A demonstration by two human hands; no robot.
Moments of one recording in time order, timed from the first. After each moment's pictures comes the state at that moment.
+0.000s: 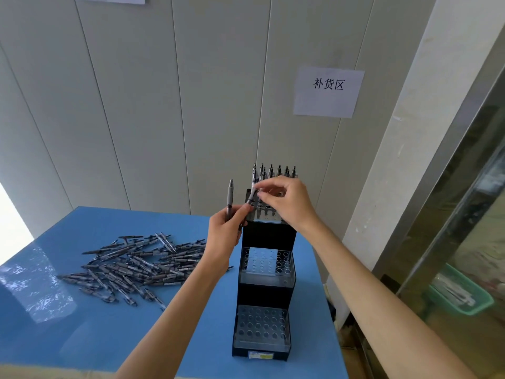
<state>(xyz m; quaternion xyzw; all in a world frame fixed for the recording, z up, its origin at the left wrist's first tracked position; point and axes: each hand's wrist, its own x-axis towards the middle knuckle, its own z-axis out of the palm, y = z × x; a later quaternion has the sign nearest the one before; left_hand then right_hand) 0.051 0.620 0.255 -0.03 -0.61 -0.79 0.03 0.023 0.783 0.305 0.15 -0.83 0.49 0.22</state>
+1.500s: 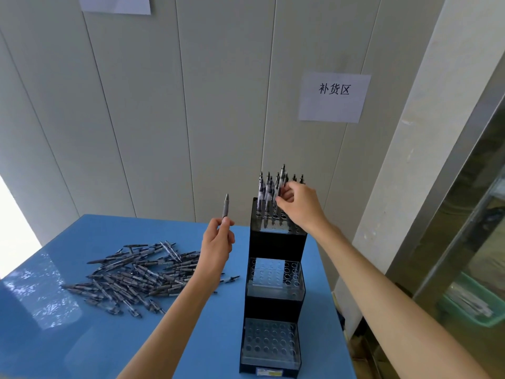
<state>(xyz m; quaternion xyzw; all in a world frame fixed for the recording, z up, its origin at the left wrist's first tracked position) 0.032 0.593 0.235 0.00 -0.69 -0.72 0.05 -0.022 0.802 0.294 0.06 -0.91 0.35 0.22</state>
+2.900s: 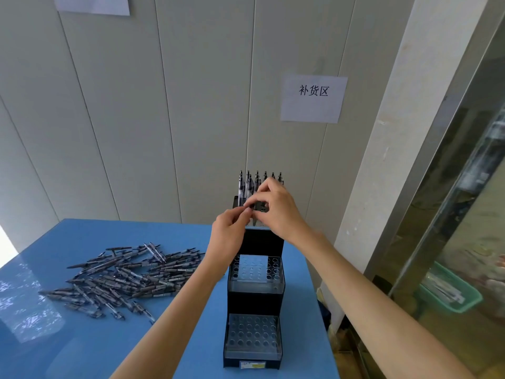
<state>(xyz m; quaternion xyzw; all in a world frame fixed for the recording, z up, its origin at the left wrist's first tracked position) 0.045 0.646 0.266 -0.12 -0.74 -0.66 0.06 0.021 0.798 0.297 0.21 -0.89 0.27 0.29</state>
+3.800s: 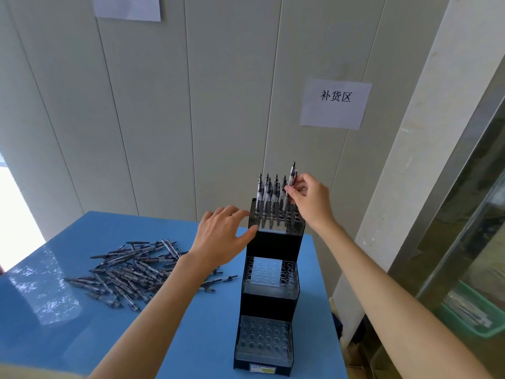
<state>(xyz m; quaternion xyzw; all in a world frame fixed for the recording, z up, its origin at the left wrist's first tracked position) 0.032 0.587 0.267 -0.20 -0.95 -0.13 0.19 -0.014 0.823 0.304 0.06 -0.85 0.42 0.30</state>
